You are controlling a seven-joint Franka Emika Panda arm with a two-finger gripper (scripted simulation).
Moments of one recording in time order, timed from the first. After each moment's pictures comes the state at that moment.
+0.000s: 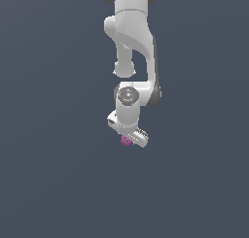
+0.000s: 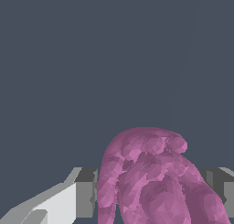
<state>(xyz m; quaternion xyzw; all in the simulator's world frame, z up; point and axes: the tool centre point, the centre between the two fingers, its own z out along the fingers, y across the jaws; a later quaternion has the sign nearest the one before) 0.009 0.012 0.045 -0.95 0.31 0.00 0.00</state>
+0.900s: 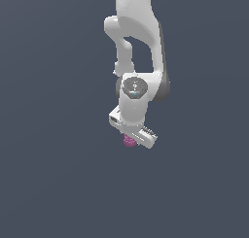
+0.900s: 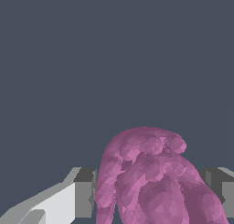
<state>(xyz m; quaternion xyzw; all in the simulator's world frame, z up) 0.040 0.027 0.104 -0.95 0.31 0.00 0.00</state>
